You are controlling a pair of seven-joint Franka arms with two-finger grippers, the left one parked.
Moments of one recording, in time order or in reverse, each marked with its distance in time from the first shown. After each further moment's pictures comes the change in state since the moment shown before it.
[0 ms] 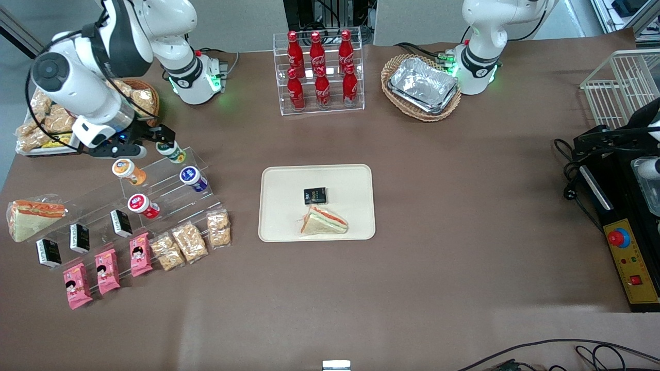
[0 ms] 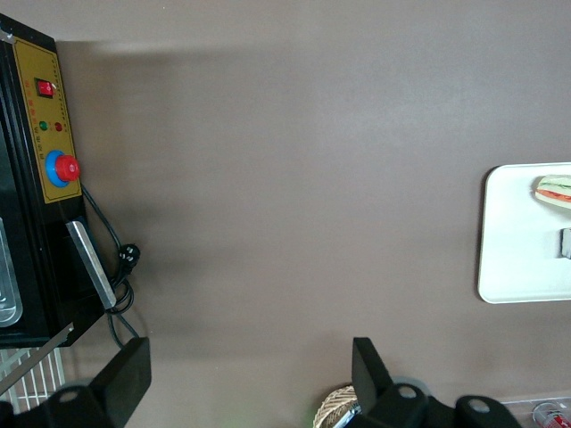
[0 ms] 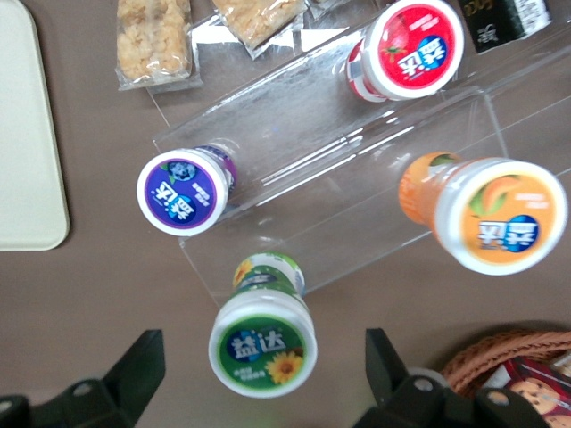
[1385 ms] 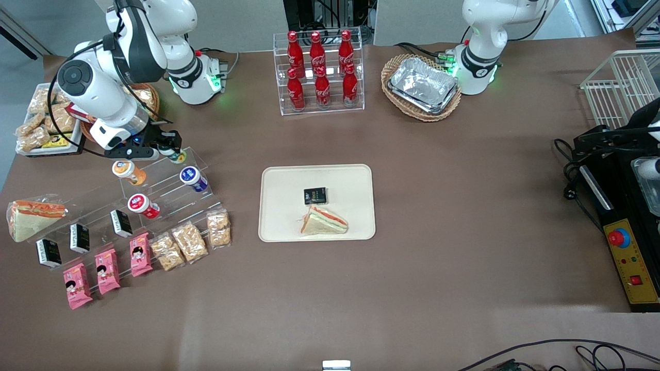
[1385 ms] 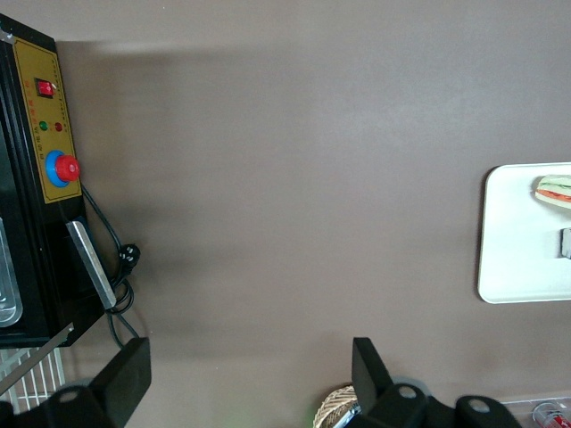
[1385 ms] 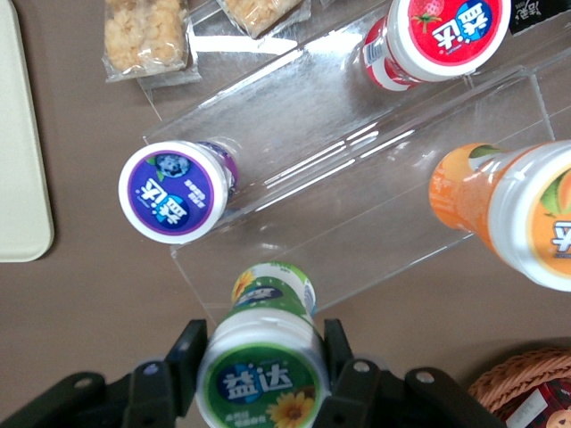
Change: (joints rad) arm 0.015 0.000 -0.001 -0.099 0.000 0.127 0.017
